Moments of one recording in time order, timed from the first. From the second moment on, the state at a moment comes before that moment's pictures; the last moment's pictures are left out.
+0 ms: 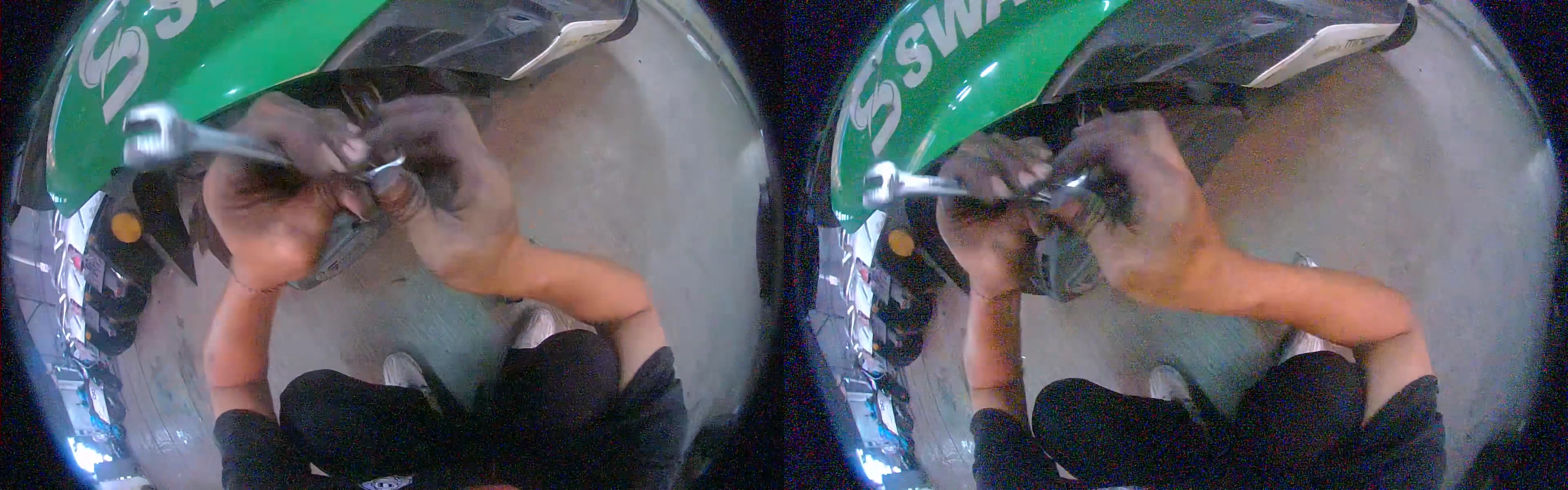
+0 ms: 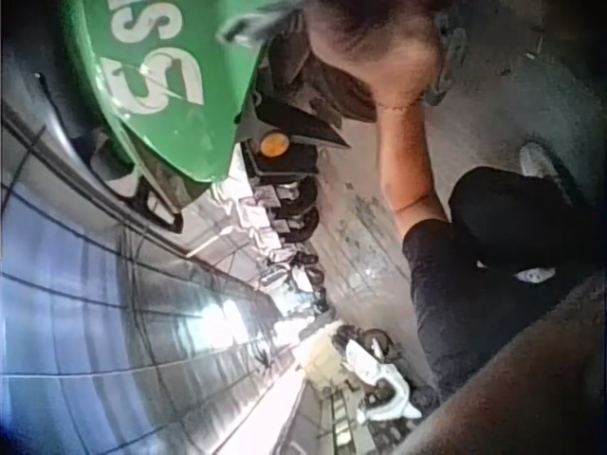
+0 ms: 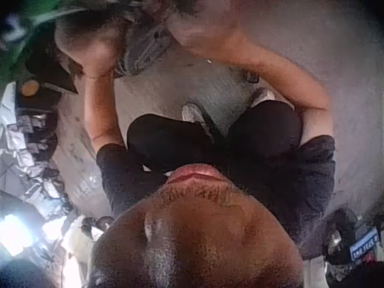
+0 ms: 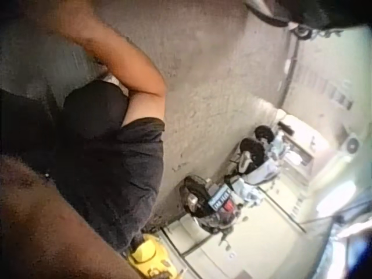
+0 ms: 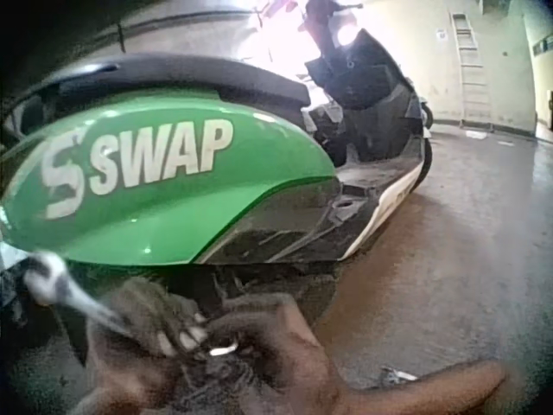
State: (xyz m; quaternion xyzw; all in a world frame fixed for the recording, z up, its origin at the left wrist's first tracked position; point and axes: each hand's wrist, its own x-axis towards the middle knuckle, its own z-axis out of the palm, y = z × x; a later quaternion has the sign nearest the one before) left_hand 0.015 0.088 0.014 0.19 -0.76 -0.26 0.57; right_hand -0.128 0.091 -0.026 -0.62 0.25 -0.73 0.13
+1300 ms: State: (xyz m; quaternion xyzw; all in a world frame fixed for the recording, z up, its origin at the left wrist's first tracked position) left_hand 0.038 0.150 0.126 0.30 -0.86 0.42 0.05; right_hand -0.116 0.074 -0.040 -0.70 0.15 -0.67 0.20
